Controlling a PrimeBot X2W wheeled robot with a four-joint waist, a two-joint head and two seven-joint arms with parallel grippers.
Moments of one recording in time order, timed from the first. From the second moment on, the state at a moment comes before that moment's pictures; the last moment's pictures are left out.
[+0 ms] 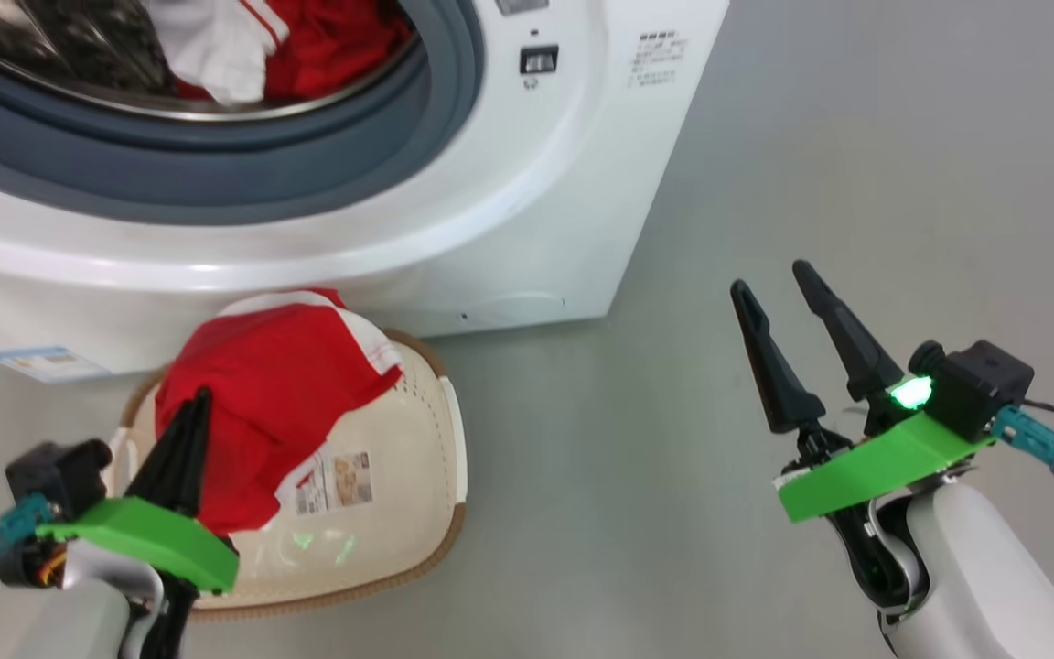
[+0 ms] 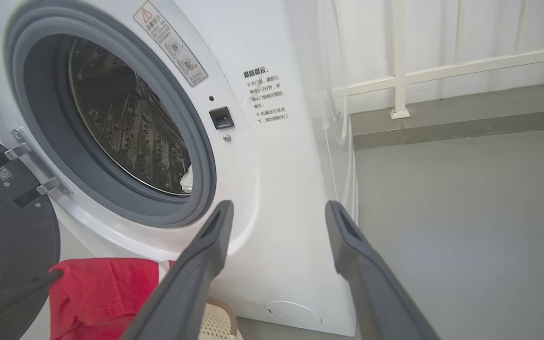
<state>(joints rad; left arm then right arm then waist) -0.42 0.32 -0.41 0.56 -0.69 -0.13 -0.25 -0.37 -0.19 0.25 0.19 0.49 0.13 -0.26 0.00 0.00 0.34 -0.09</state>
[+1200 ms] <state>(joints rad) -0.05 0.25 -0.20 0.03 -0.49 -0.04 -0.25 -0.22 -0.24 0.26 0.22 0.54 0.13 -0.26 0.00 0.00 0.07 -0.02</state>
